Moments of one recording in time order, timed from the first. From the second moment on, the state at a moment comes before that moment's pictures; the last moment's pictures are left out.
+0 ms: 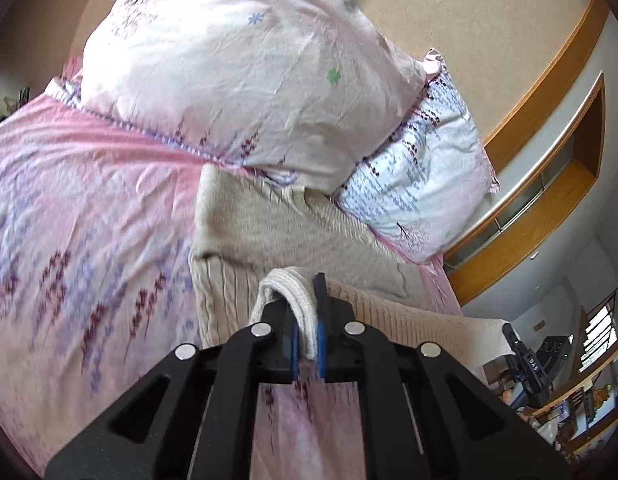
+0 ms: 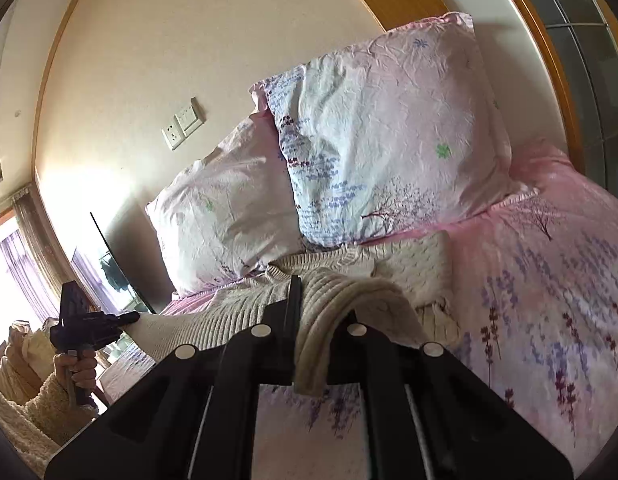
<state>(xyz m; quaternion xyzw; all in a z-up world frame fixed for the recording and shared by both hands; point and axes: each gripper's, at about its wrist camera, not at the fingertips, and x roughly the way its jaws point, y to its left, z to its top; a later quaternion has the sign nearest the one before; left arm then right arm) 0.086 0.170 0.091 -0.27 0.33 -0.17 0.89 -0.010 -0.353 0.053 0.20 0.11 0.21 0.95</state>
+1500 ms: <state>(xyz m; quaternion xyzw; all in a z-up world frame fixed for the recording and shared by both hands) 0.297 0.142 0.022 -0.27 0.40 -0.08 0.87 0.220 -0.357 0.024 0.32 0.25 0.05 0.91</state>
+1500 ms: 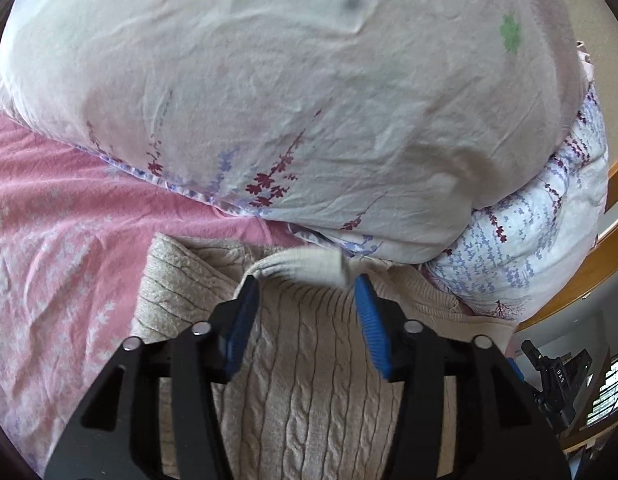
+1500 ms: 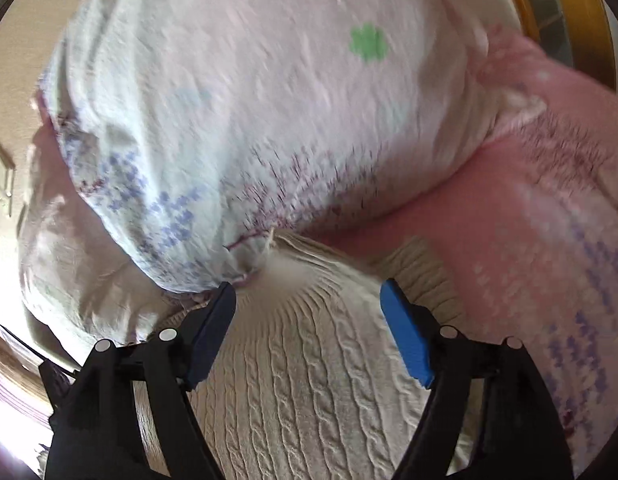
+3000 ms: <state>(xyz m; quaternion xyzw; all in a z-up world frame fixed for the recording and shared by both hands) 0.221 0.166 0.005 -0.16 0.47 -0.10 0.86 0.146 -0.356 -0.011 0.16 0.32 -0.02 0.93</state>
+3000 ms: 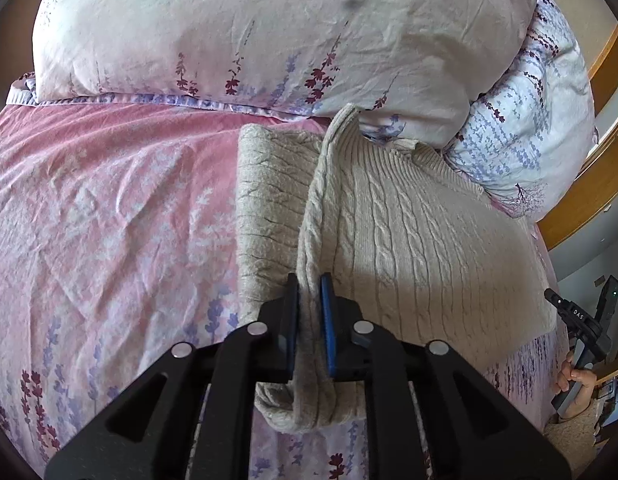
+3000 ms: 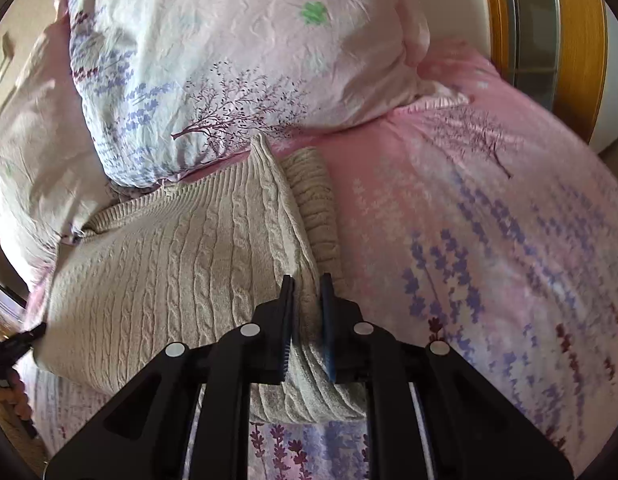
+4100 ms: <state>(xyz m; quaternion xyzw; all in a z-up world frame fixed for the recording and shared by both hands) 0.235 0.201 0.014 -0.27 0.46 -0.10 0.84 0.206 -0.221 0.004 -0.01 0.37 0.02 0.93</state>
